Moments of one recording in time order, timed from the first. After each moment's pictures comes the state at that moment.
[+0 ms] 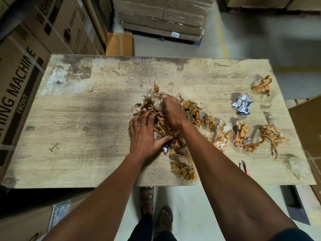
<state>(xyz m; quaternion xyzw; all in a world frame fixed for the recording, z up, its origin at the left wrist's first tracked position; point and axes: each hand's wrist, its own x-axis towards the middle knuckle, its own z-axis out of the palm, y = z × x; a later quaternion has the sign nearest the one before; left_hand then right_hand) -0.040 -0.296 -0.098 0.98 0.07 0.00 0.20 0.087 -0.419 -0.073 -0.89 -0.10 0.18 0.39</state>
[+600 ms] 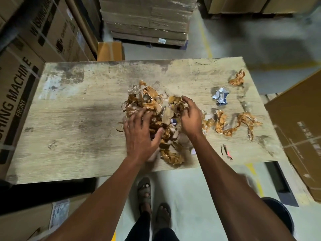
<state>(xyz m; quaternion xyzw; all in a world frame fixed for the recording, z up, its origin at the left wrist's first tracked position) -0.085 -0.335 -0.048 0.97 0.05 0.11 0.19 0.009 -0.521 -0.029 -0.86 0.04 -0.01 0.51</state>
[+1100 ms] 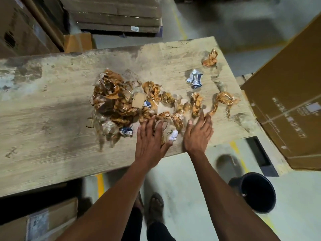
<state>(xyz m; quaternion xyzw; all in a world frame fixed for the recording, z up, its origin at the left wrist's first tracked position) -0.119 -0.441 -0.115 0.98 -0.08 0.02 0.17 -0.081 -0.629 -0.128 -0.94 0.22 -0.07 0.25</state>
